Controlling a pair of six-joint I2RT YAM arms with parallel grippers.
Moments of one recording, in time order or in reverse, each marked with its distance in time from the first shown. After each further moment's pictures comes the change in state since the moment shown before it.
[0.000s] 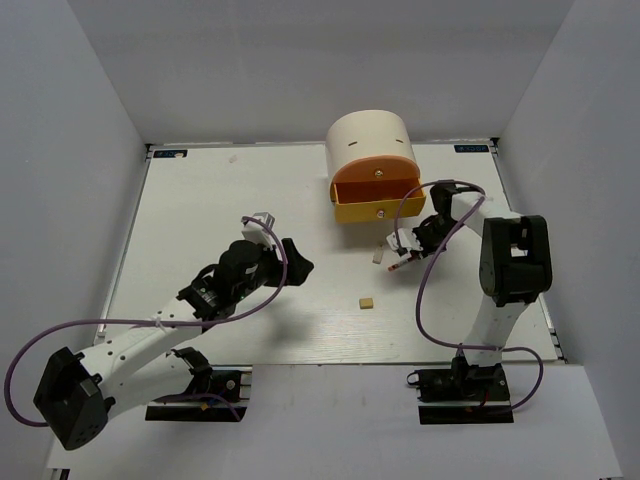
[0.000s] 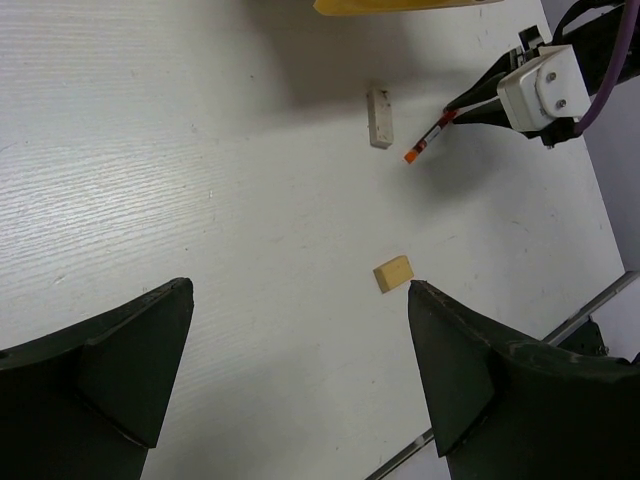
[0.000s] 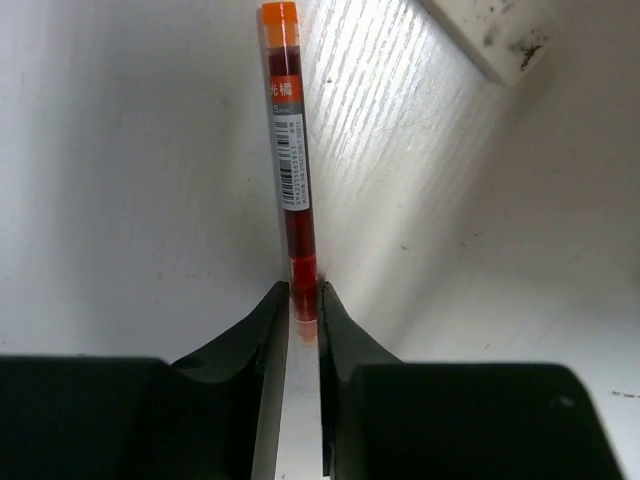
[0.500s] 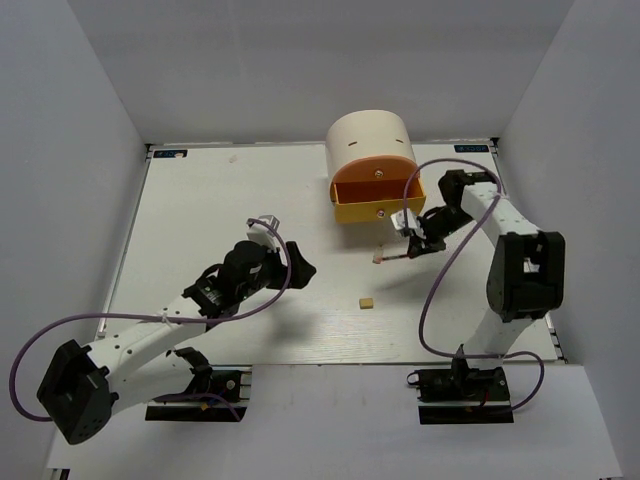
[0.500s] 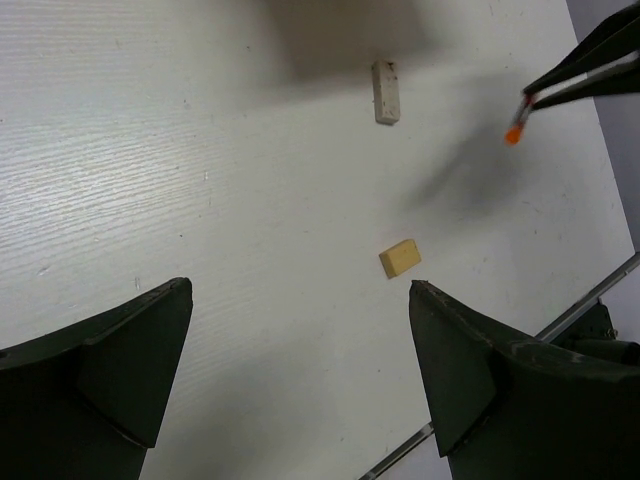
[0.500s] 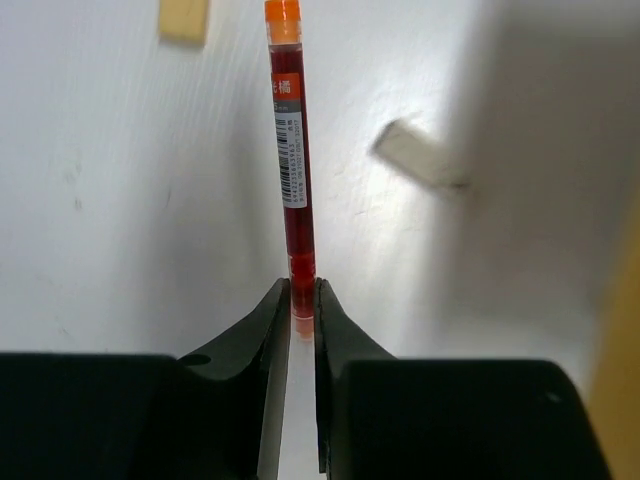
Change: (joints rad) left arm 0.000 0.040 -0.014 0.023 0.034 0.001; right arm -0.001 -0.084 0.095 -0.333 -0.240 0.069
